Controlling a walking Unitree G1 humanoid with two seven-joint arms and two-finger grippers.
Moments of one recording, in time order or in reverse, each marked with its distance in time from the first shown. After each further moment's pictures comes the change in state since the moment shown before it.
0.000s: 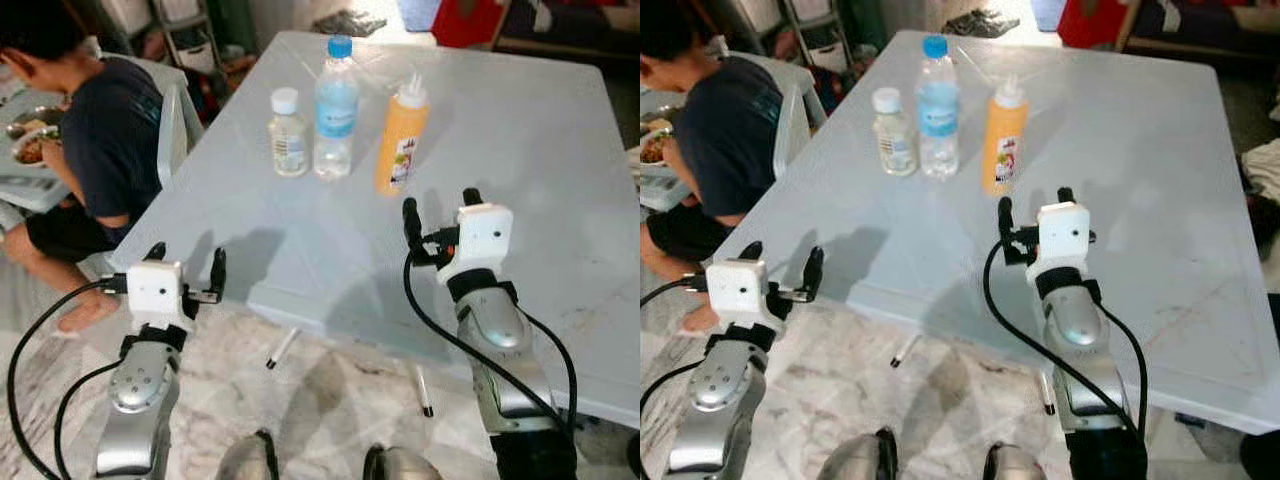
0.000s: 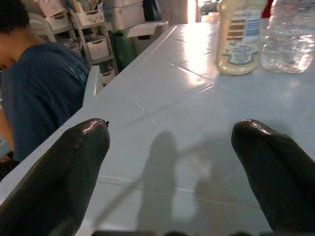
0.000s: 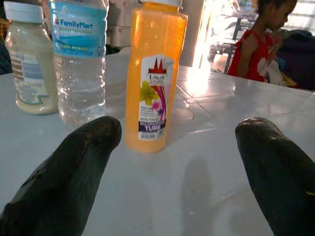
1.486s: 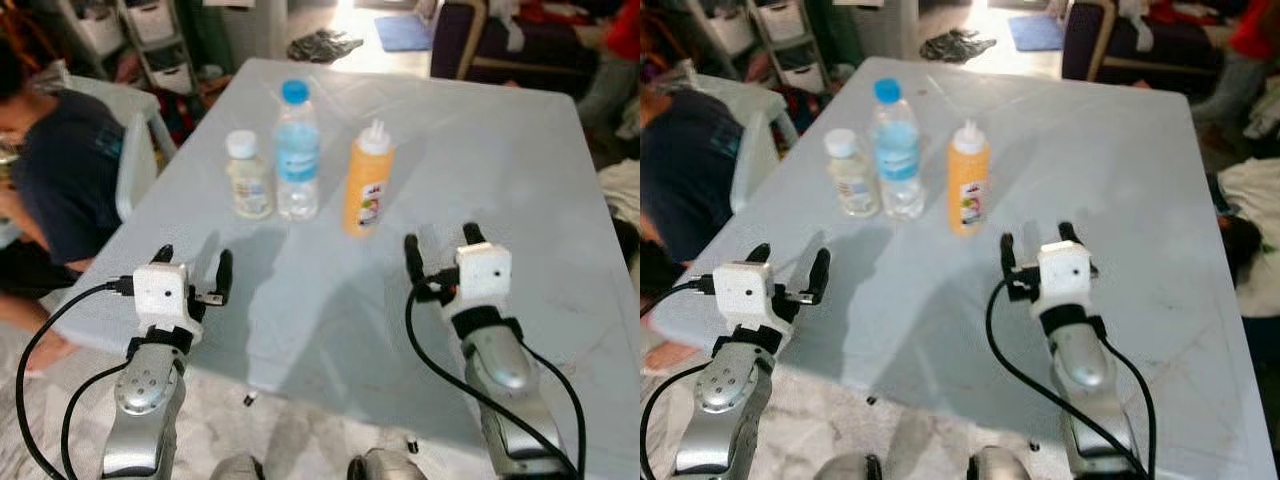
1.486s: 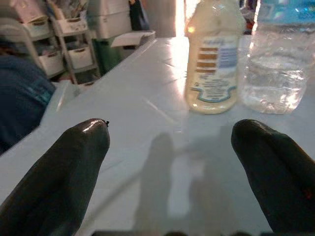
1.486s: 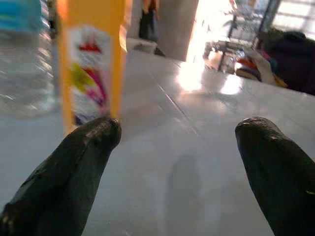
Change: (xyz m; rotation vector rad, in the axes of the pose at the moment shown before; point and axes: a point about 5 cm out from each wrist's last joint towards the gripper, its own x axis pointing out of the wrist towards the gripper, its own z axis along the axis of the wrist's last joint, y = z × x) left arm -0.001 -0.004 -0.003 -0.023 -0.001 -0.001; right arm -0.027 0.000 -0.017 -0.038 0.029 0.034
